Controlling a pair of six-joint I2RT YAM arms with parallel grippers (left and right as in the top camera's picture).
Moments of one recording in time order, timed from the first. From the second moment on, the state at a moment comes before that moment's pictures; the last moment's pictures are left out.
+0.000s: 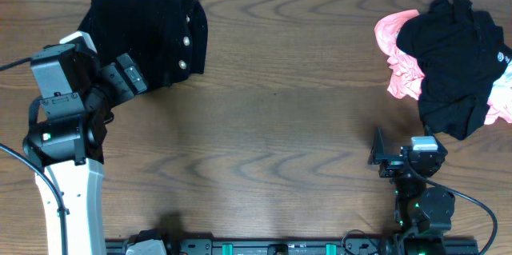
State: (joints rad) left arm 0.21 1.15 1.20 -0.79 0.07 -0.27; right arm 0.00 0.04 0.01 -0.07 0.02 -0.06
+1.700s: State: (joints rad) left arm 0.10 0.11 0.03 -0.02 0.21 -0.27; right arm 0.00 0.04 0.01 -0.07 0.01 -0.06
